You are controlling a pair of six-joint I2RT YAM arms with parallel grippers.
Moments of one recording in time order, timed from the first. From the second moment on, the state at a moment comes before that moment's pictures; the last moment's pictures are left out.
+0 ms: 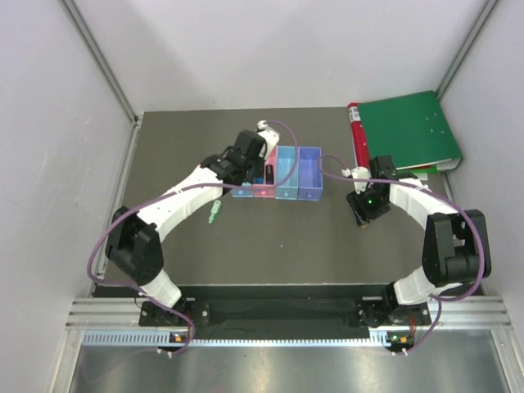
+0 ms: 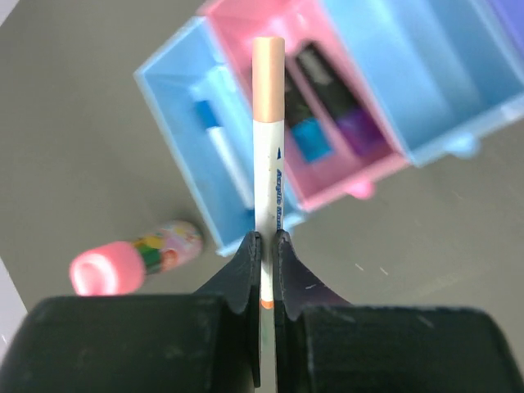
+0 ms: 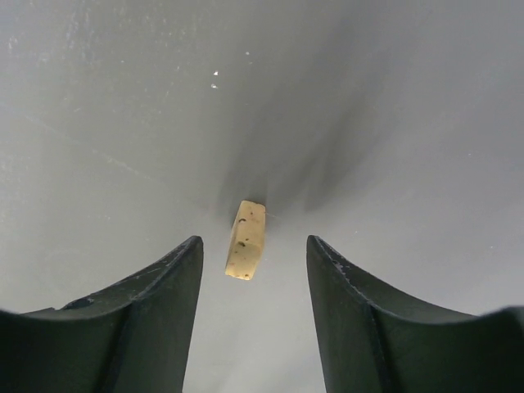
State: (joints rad) left arm -0.68 1.61 1.35 -0.49 -0.32 0.15; right arm 0.12 1.52 0.93 -0.67 -0.13 -0.40
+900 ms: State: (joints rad) left arm -0.47 1.82 1.51 -0.50 -0.25 -0.05; right arm 0.14 1.52 0.94 -0.70 -0.13 -0.40
